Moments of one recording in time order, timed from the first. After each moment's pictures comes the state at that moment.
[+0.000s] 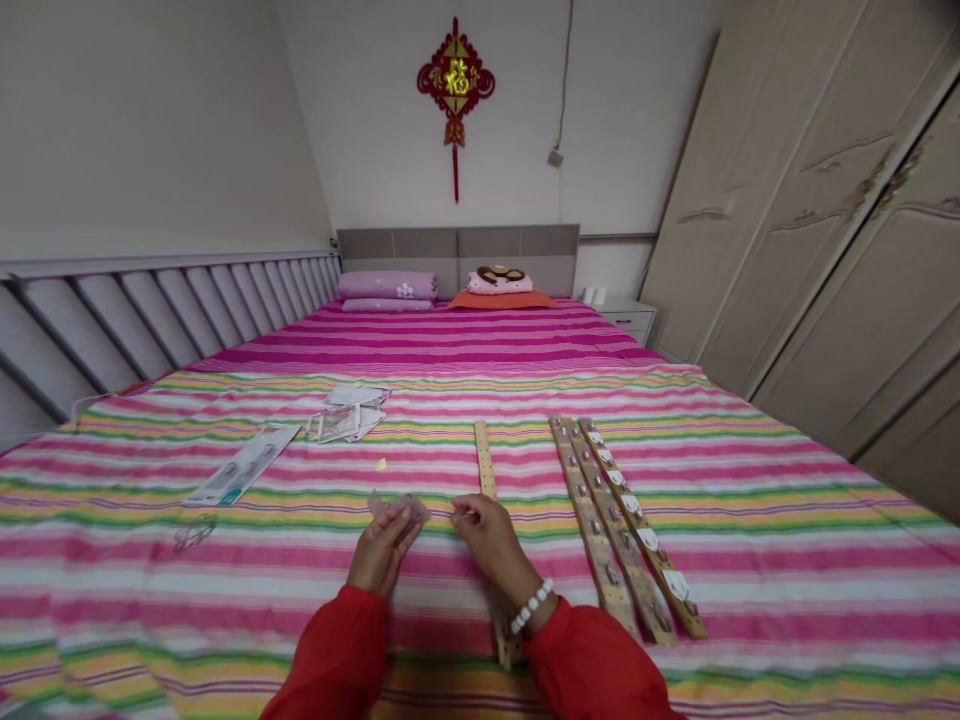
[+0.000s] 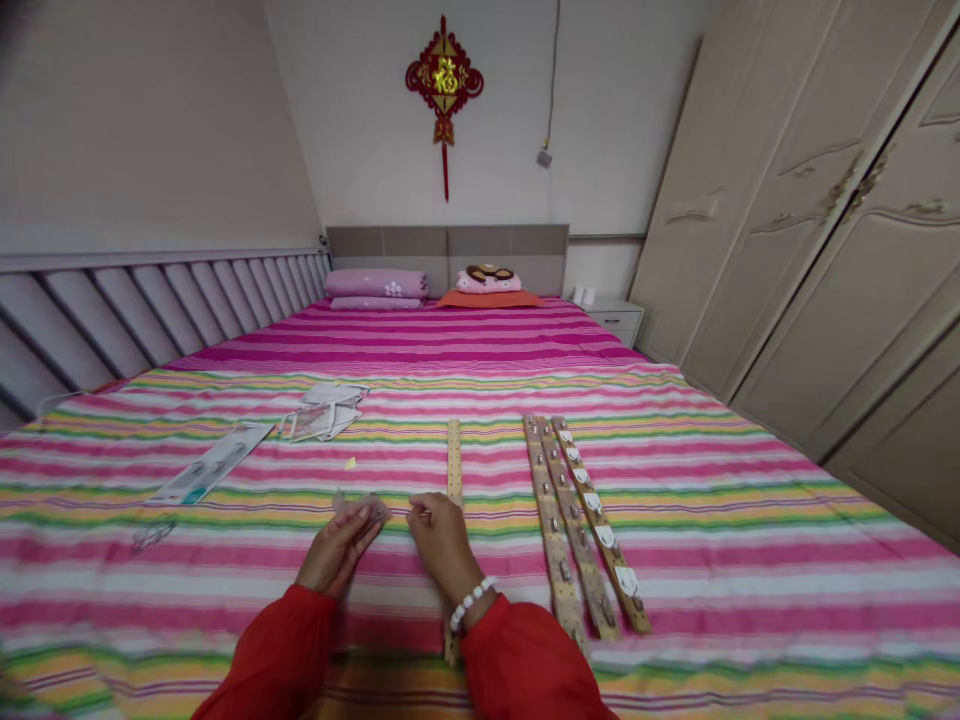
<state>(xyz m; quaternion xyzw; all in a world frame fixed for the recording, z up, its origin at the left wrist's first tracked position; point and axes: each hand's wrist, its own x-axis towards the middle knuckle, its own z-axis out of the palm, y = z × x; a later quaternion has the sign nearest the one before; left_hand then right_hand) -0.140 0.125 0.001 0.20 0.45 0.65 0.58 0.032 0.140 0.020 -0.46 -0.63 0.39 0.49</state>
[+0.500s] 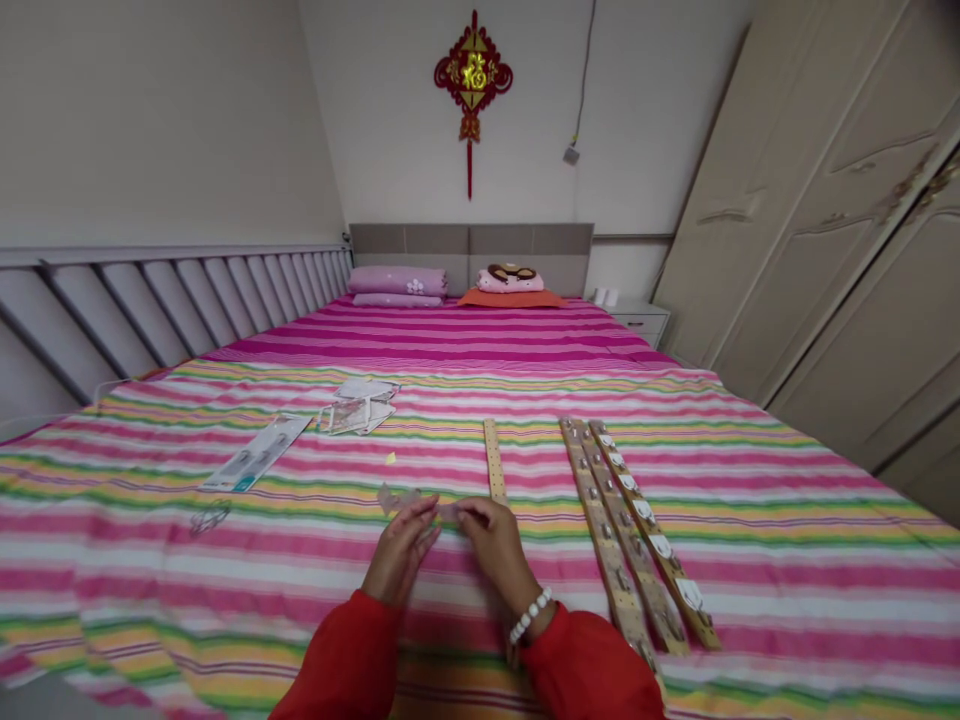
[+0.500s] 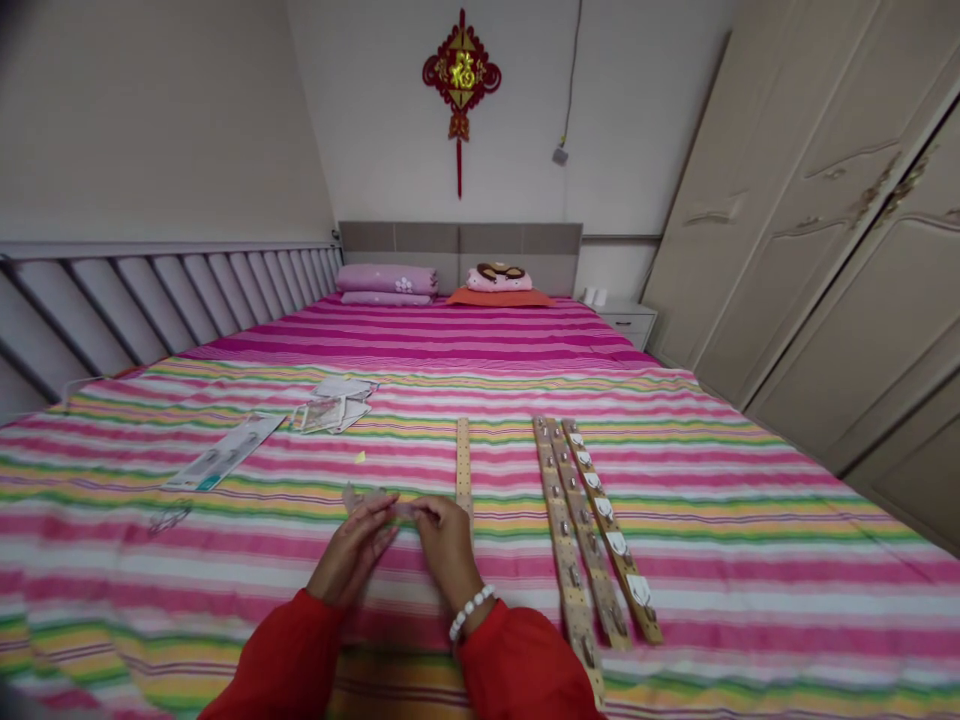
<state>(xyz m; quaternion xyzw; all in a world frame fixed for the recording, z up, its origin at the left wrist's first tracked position) -0.122 0.106 0.017 0.25 0.46 0.62 0.58 0.021 0.130 0.021 -0.42 -0.60 0.42 0.53</state>
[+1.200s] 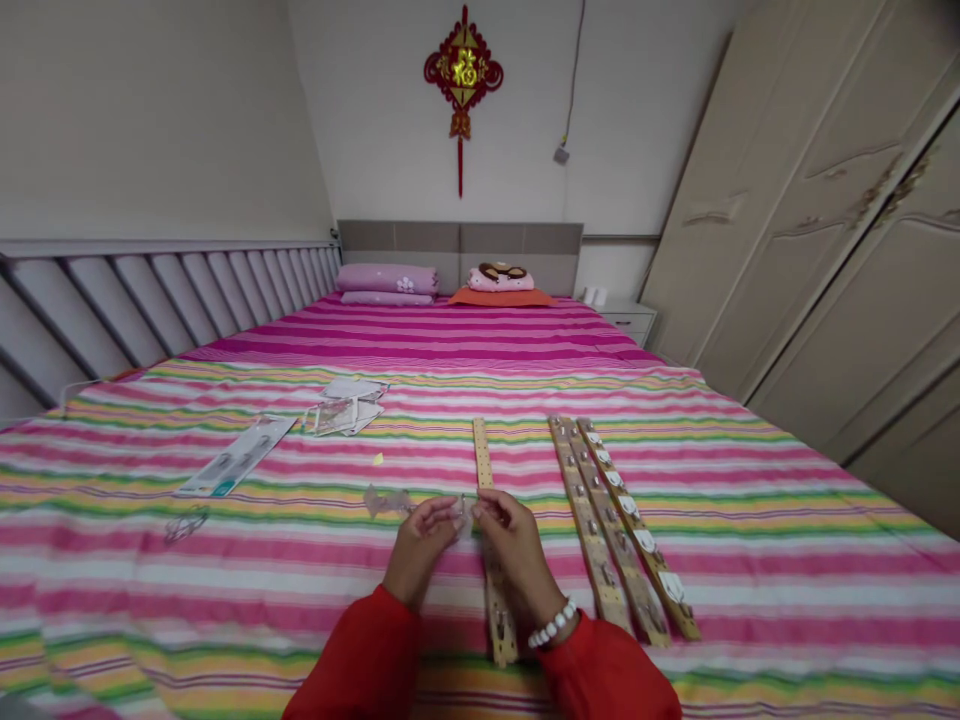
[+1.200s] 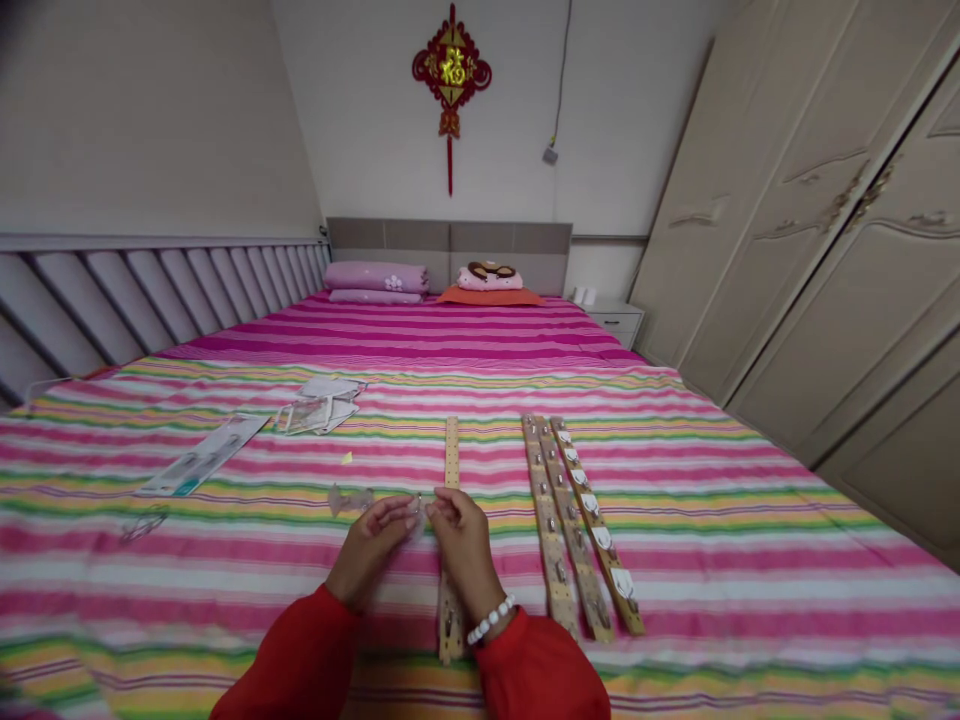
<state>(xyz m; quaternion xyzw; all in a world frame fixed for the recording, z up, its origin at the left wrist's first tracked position) -0.080 0.110 0.030 0.35 0.48 0.59 0.55 0.059 0.126 0.023 -0.45 -0.50 0.46 0.58</state>
